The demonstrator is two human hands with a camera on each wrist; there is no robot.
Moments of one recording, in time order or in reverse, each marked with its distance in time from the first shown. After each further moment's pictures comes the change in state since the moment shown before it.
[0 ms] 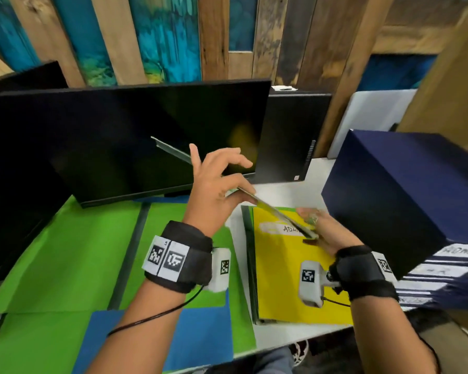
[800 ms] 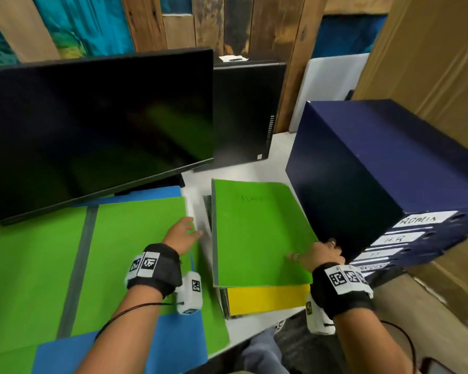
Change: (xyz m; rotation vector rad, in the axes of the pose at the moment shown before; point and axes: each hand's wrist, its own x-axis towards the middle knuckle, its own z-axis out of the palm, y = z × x) left_hand -0.094 -0.089 0.105 -0.130 -0.715 -1.165; right_hand -0.008 0.085 -0.043 -1.036 0.363 0.498
